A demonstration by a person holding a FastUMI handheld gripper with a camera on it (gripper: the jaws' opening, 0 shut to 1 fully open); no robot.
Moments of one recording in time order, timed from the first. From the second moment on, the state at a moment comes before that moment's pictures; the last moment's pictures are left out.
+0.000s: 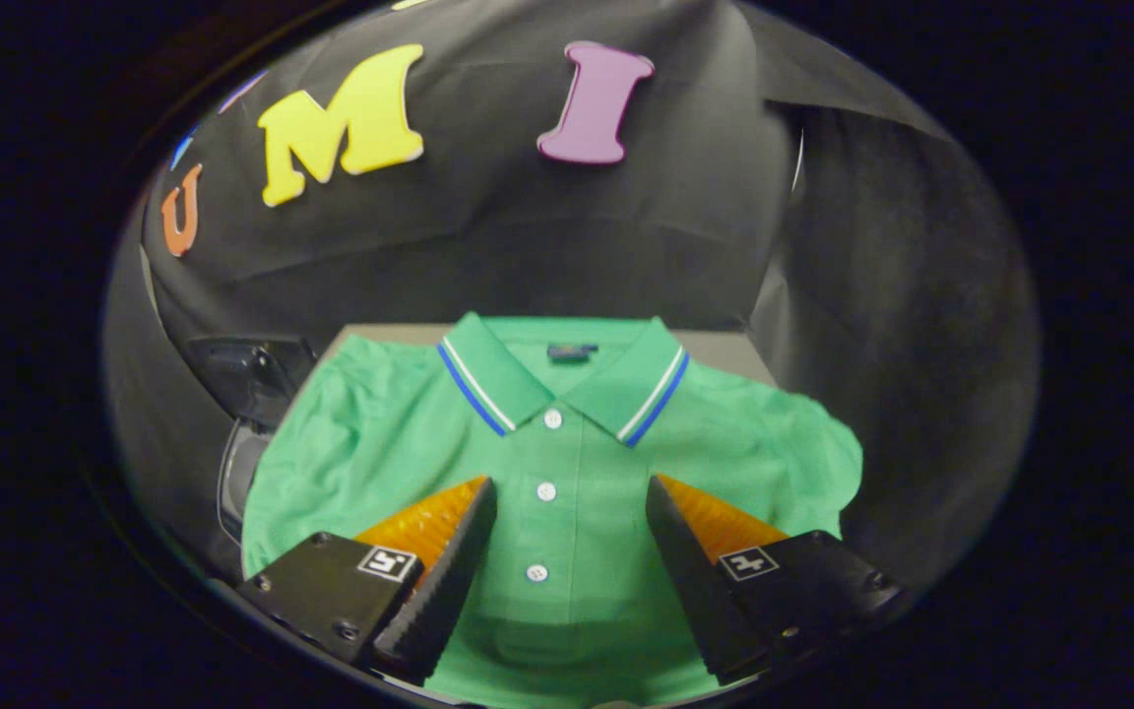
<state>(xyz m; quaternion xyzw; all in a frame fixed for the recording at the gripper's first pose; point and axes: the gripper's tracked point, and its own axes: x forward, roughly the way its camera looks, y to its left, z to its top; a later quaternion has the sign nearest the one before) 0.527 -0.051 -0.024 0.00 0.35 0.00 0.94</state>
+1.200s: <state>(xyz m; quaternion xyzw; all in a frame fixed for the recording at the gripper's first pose) 0.528 -0.030 -0.024 -0.01 0.32 0.02 0.95</state>
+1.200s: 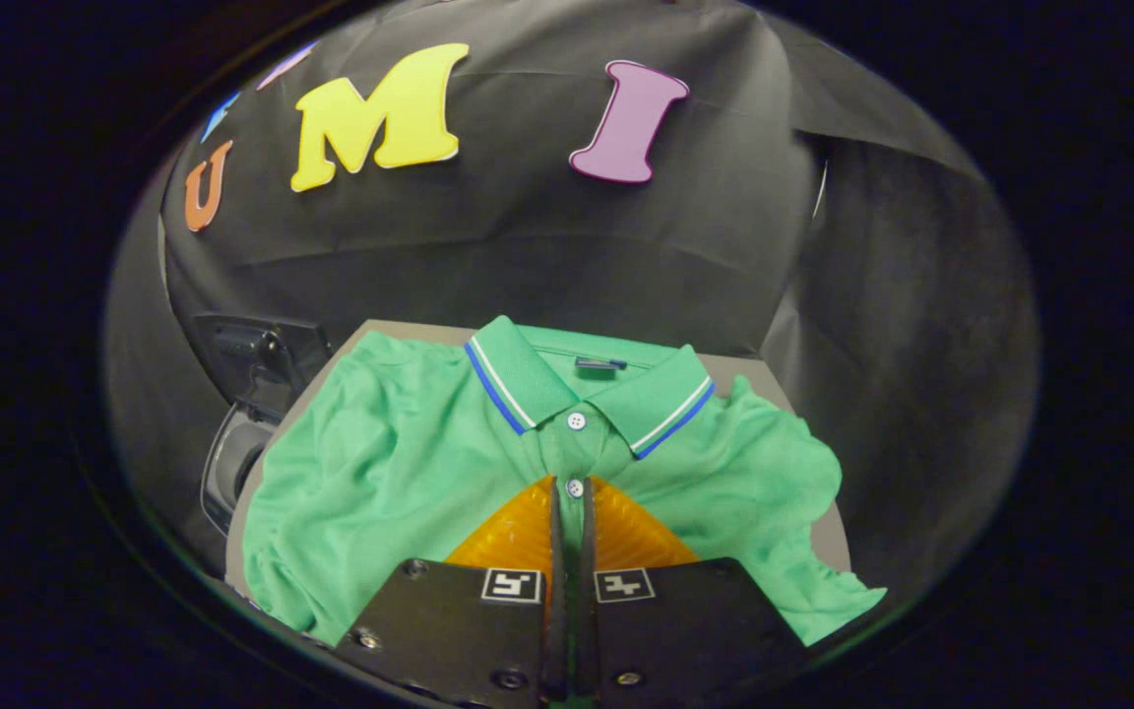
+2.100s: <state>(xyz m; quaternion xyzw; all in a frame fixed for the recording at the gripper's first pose) 0.450 0.044 0.095 0.14 0.17 0.07 0.97</state>
